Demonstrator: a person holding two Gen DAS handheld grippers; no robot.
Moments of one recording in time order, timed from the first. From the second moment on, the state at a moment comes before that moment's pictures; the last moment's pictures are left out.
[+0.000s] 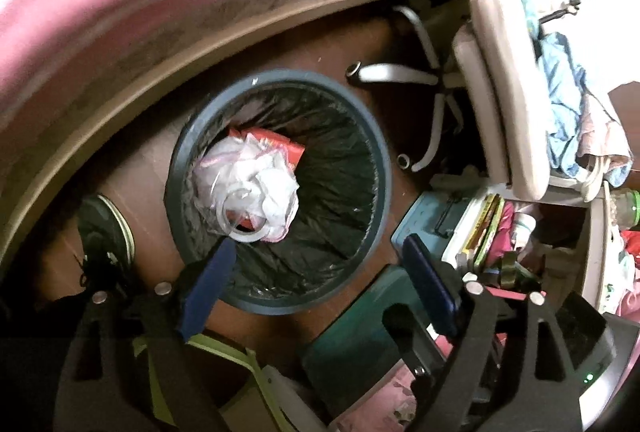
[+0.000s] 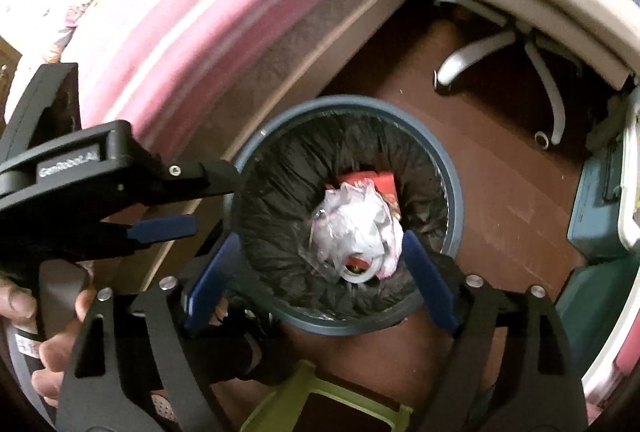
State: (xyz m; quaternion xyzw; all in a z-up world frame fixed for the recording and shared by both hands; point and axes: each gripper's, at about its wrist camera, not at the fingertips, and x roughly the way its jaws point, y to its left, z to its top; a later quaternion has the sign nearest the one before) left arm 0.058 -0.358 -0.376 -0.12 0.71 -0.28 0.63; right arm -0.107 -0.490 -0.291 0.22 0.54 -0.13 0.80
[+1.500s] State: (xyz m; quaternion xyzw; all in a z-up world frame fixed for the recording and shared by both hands) left arm 0.088 0.054 -0.191 -0.37 0.44 -0.13 0.81; right arm 0.034 -0.182 -0.087 0.04 0.37 0.10 0.92
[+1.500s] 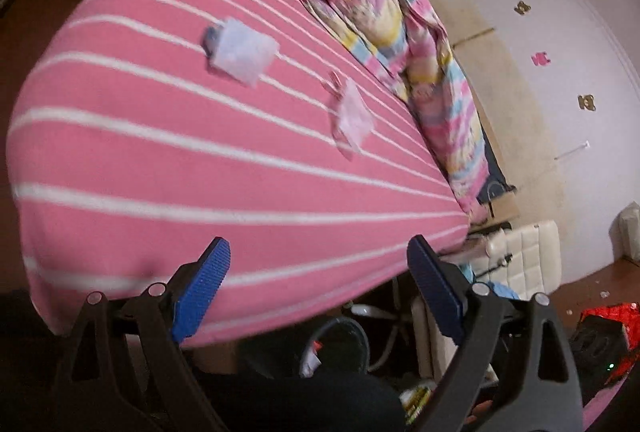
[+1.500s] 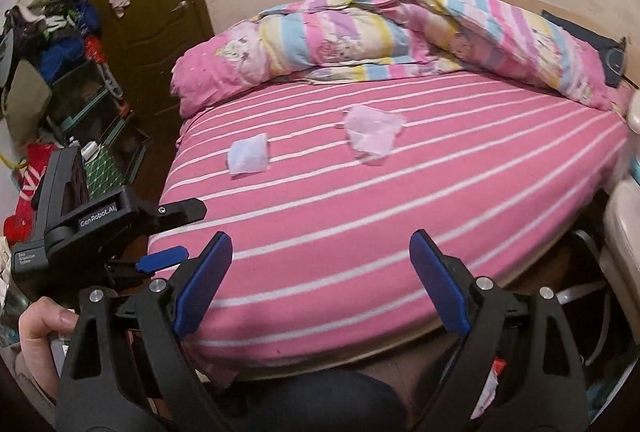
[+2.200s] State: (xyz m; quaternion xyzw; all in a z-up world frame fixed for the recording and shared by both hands) left arm 0.230 0.159 -0.247 -0.36 0.43 -0.08 0.82; right arm 0.207 -0.065 -0.175 0.01 0.37 0.21 0.90
